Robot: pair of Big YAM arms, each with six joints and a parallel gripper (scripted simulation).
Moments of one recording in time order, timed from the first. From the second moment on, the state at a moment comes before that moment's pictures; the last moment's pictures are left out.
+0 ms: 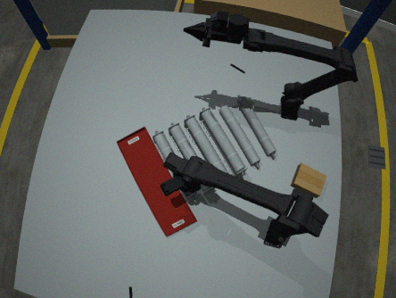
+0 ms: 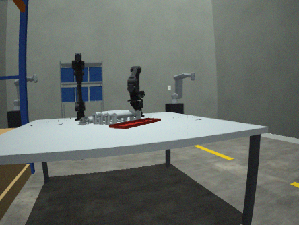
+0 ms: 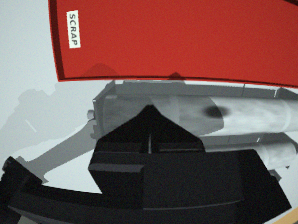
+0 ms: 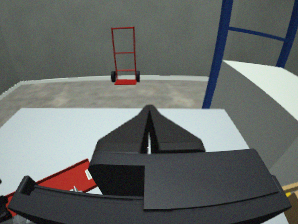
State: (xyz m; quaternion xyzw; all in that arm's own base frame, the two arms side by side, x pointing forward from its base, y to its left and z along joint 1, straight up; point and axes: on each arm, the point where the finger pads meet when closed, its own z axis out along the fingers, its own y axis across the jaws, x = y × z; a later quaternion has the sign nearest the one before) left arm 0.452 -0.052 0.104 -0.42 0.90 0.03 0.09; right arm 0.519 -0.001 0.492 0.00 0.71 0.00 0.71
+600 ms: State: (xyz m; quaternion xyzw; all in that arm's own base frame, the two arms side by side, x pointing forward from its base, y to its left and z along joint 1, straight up) left arm 0.453 -0.051 0.104 -0.42 0.90 0.04 0.08; right arm 0.519 -0.001 0.492 0.00 0.71 0.00 0.71
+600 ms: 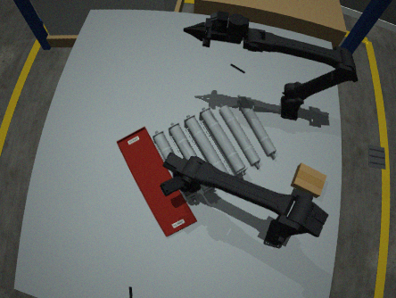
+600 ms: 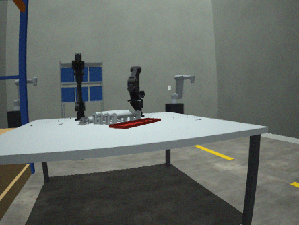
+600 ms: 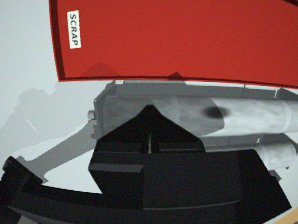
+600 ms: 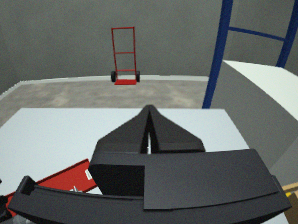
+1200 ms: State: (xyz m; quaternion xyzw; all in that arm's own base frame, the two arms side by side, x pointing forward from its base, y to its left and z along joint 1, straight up) left arm 0.451 -0.054 0.158 -0.42 0.91 0.04 0.08; right arm 0.519 -0.001 0.492 0.00 0.71 0.00 0.71
